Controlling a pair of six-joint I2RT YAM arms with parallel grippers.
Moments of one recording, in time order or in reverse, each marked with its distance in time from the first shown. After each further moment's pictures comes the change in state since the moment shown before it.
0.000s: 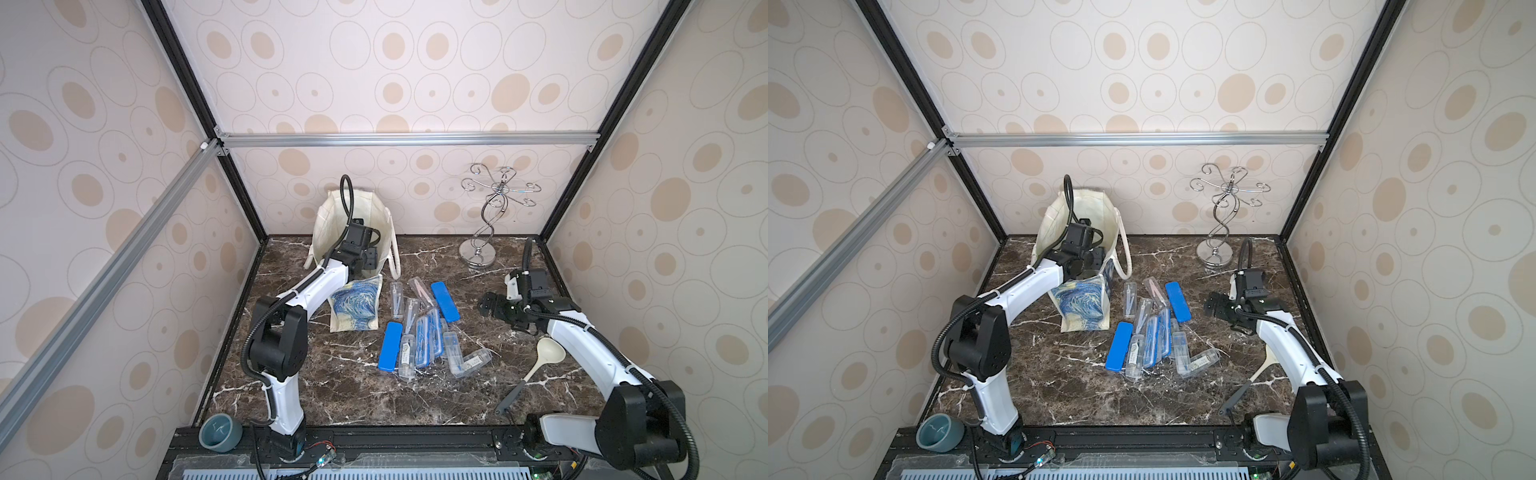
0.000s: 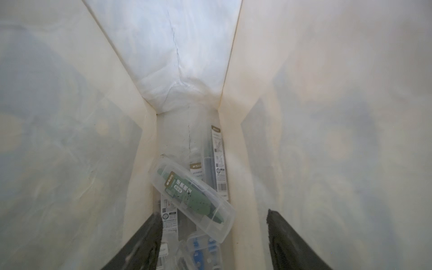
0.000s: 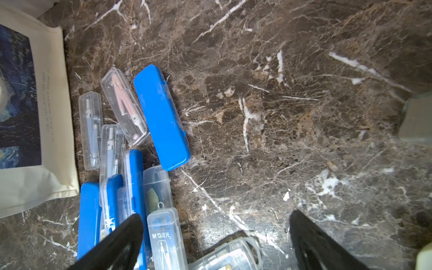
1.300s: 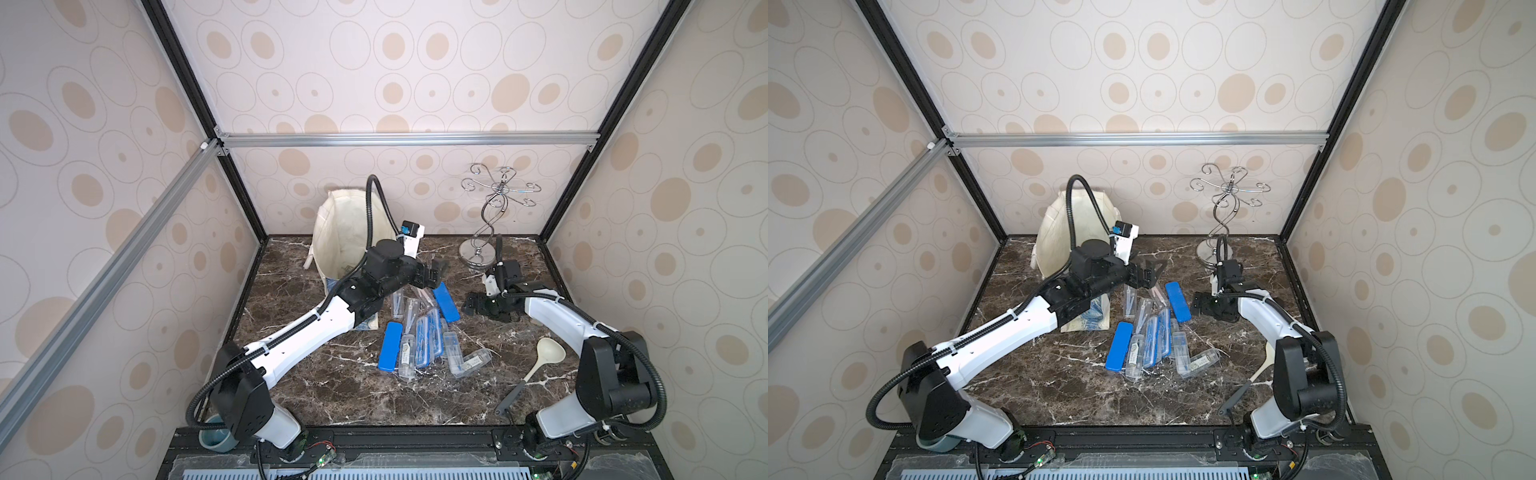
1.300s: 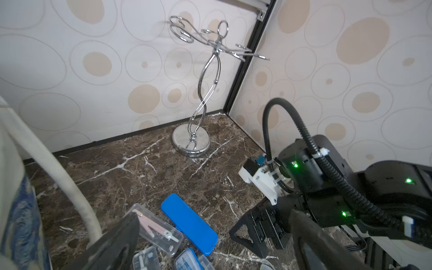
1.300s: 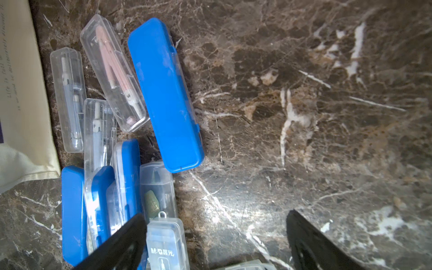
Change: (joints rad) left arm -0.410 -0.305 -0.196 0.323 0.260 -0.063; right arm 0.093 0.275 0.164 -0.027 -0.033 -0.065
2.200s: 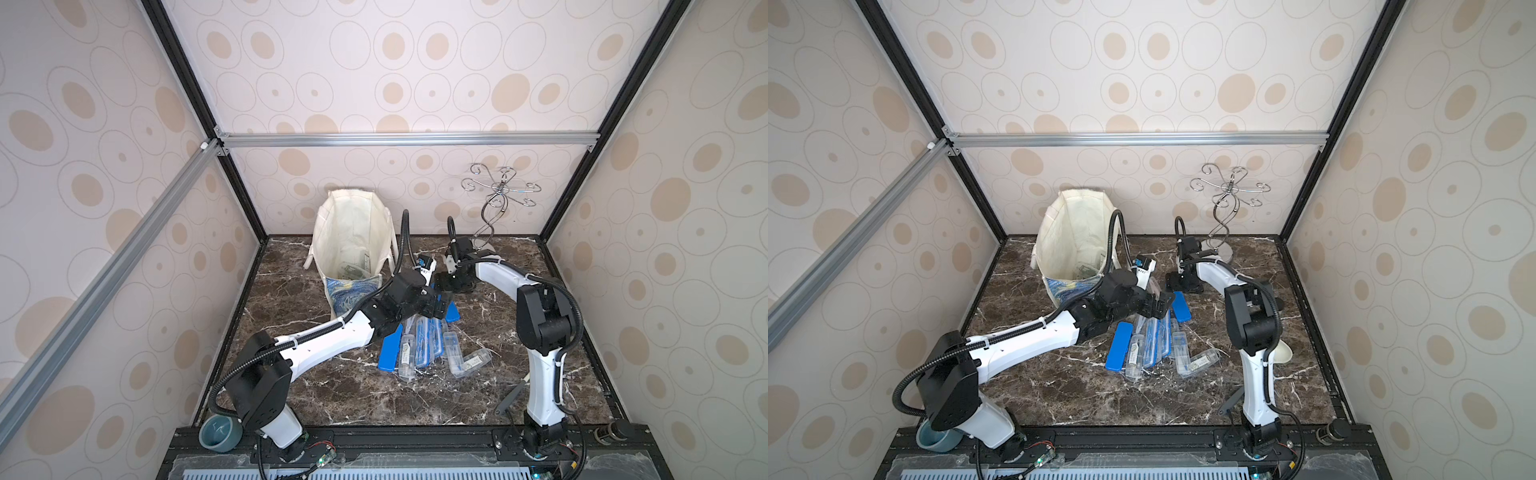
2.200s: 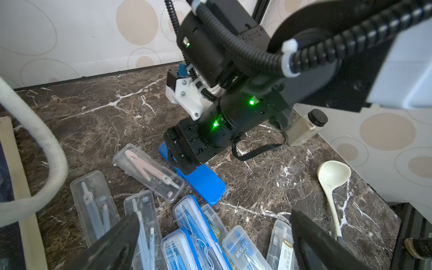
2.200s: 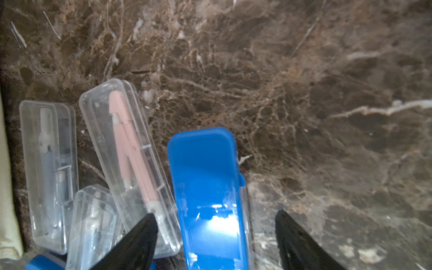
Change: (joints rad) left arm -0.085 0.052 -0.162 0.008 -0.114 -0.044; right arm 0.141 0.575 0.599 -0.091 0.070 -0.093
